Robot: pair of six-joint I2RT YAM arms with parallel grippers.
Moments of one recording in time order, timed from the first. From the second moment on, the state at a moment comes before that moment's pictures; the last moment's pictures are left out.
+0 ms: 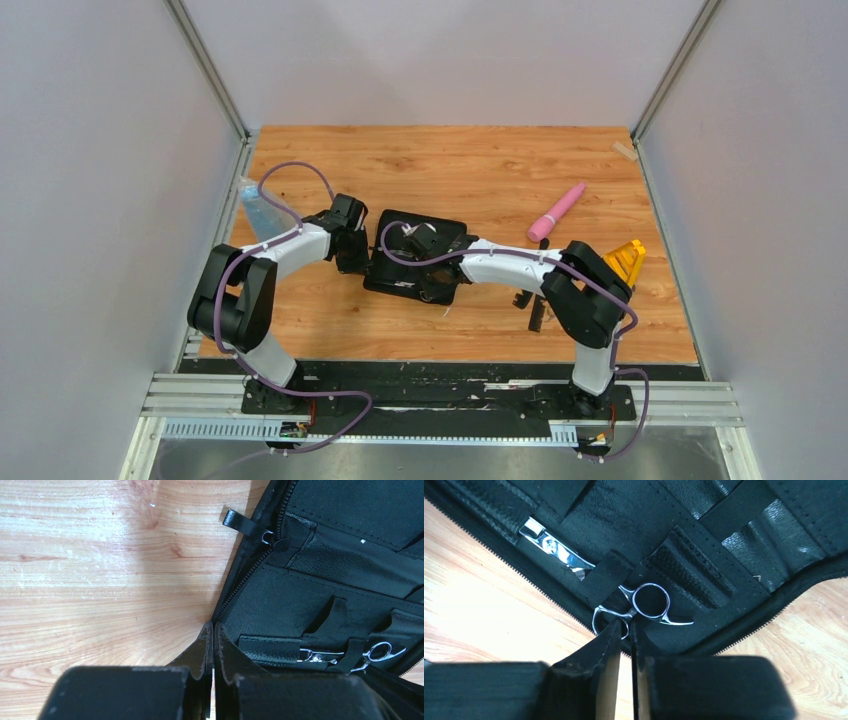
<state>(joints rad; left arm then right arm) -0.37 1.63 0.92 -0.46 0.04 -0.51 0.93 1.87 1.23 -0.50 0.07 0.44</state>
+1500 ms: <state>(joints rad) -0.38 1.52 0.85 -0.58 0.08 -0.50 0.59 1.41 1.12 -0.69 0.15 0.50</state>
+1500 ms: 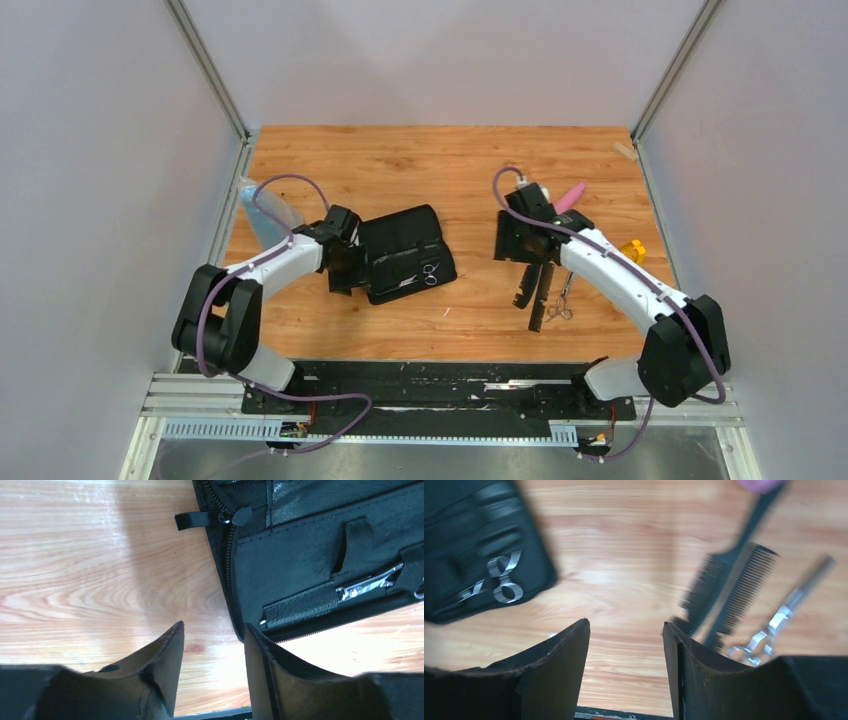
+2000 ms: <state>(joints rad) -0.38 1.18 0.96 -0.73 -0.10 -0.40 0.04 1.37 0.89 -0.77 0.14 0.64</state>
